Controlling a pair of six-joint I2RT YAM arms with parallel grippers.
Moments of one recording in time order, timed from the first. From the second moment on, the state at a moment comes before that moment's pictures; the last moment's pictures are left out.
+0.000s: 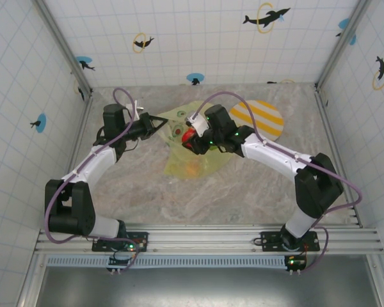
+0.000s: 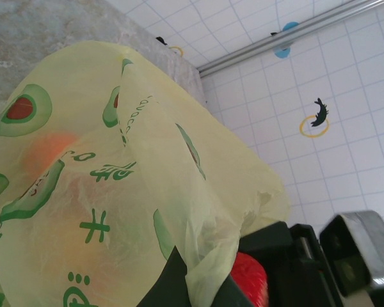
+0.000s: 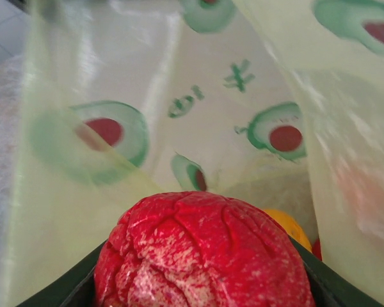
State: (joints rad) left arm -0.14 1.42 0.89 0.13 0.88 -0.81; right arm 0.75 1.67 1.26 -0.28 -0.31 -0.06
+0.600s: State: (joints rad) left arm -0.15 1.42 0.89 0.13 0.88 -0.81; right arm 0.76 1.80 1.25 -0.28 -0.34 0.01
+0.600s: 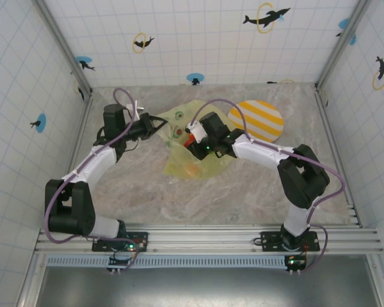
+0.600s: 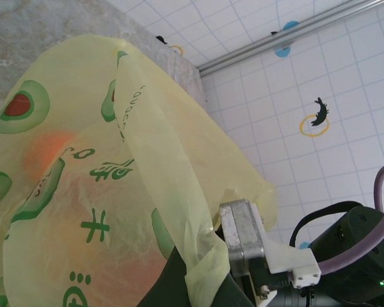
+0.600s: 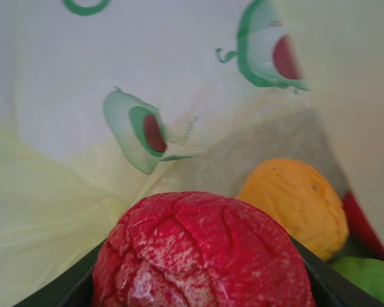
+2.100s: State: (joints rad) left arm -0.15 1.42 0.89 0.13 0.87 -0.81; right arm 0.61 1.33 0.89 0.01 -0.61 0.16
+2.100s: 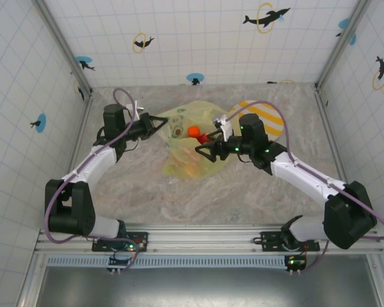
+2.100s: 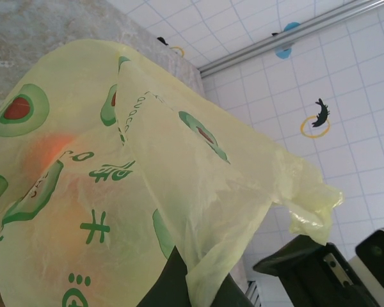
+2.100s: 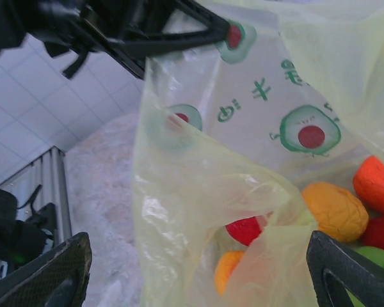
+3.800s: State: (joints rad) left arm -0.15 1.45 0.89 0.13 0.85 -0.82; right arm 0.40 1.32 0.53 0.24 -0.41 0.68
